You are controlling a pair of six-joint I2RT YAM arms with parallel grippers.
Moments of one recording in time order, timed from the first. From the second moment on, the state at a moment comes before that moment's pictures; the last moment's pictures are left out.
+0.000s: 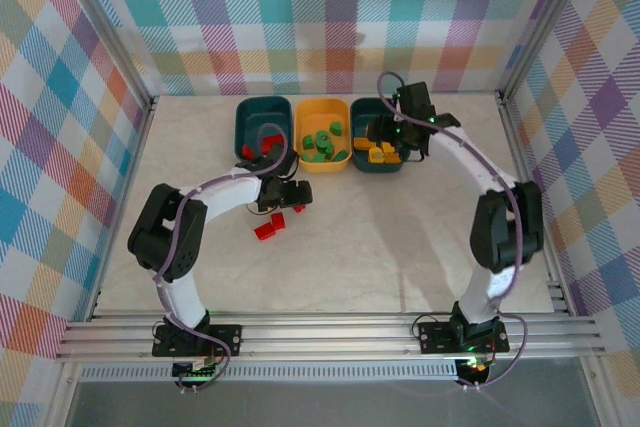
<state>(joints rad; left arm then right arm) -0.51 1.82 1.17 -0.52 0.00 -0.60 0.33 1.74 1.46 -0.56 -0.06 0.39</state>
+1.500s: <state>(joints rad) -0.66 2.09 1.52 -0.71 -0.02 -0.63 0.41 1.46 1.02 -0.37 -0.13 0.44</state>
